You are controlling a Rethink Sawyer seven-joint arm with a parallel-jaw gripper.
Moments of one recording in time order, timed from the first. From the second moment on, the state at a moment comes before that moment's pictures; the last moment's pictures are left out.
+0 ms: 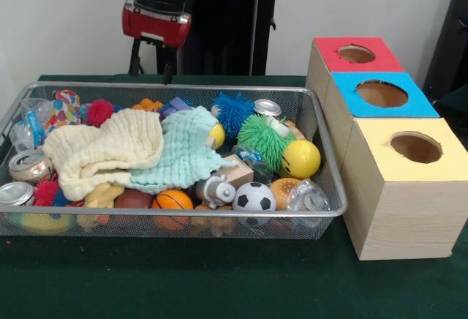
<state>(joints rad) -0.44 -0.72 -0.13 2.01 -0.35 0.06 1.66</state>
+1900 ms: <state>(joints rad) -0.65 -0.72 0.05 1.86 -0.46 0.18 1.66</state>
